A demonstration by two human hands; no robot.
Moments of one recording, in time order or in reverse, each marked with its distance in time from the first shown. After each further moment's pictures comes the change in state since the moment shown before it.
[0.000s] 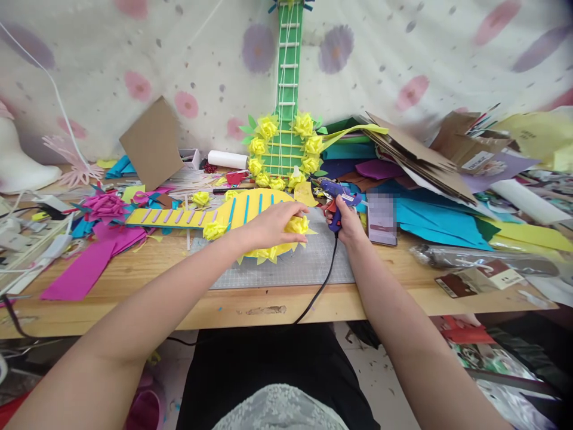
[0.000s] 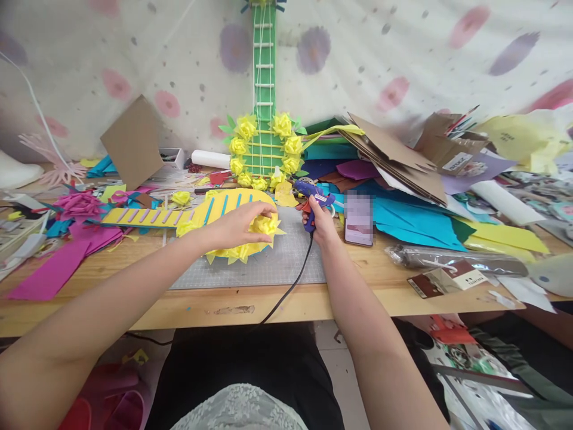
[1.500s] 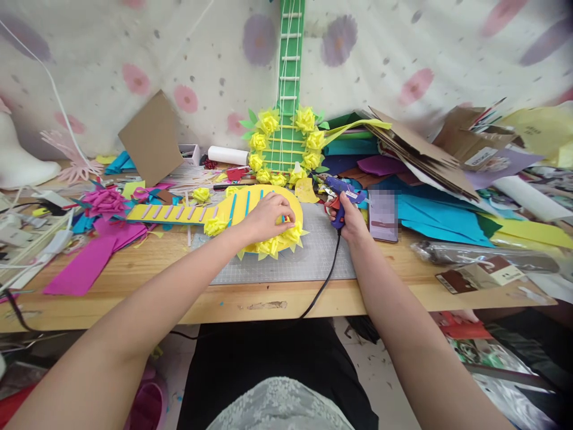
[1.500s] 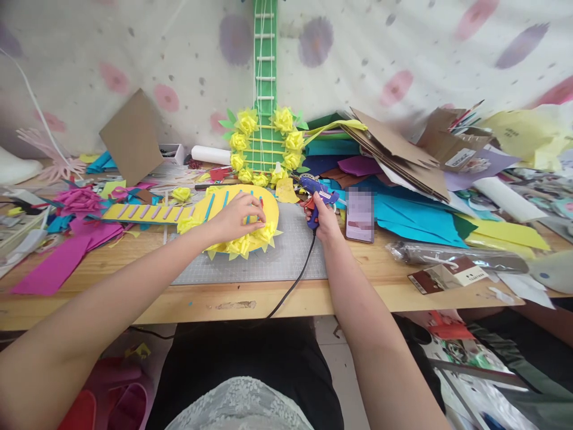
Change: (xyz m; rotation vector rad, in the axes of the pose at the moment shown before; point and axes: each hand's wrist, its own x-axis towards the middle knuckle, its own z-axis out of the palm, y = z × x) left_hand -0.001 -0.033 0.005 0.209 0.111 0.063; right_hand 0.002 0.001 -0.008 -0.029 0.041 0.029
